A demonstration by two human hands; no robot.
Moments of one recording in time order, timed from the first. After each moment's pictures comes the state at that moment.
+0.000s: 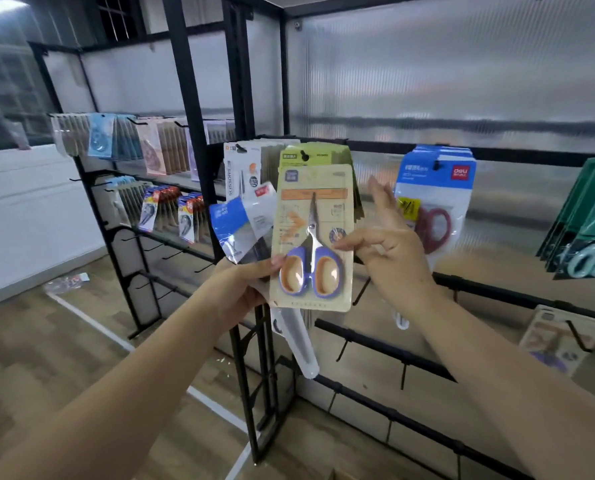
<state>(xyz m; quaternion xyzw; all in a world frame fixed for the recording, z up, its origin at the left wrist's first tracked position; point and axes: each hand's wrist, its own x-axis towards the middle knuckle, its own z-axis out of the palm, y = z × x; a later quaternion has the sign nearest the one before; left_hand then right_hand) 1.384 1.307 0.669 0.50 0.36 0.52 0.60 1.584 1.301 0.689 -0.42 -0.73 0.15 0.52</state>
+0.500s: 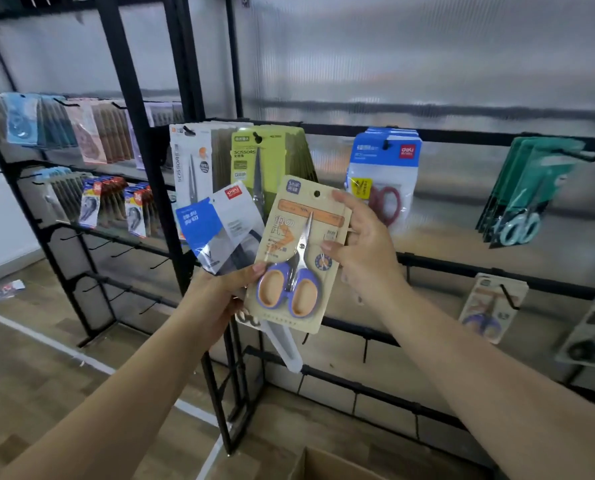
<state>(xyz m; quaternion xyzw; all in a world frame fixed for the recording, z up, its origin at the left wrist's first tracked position) 1.409 1.304 0.634 0.51 0.35 0.54 0.57 1.592 1.283 0.675 -0.43 -0.56 0.35 0.62</state>
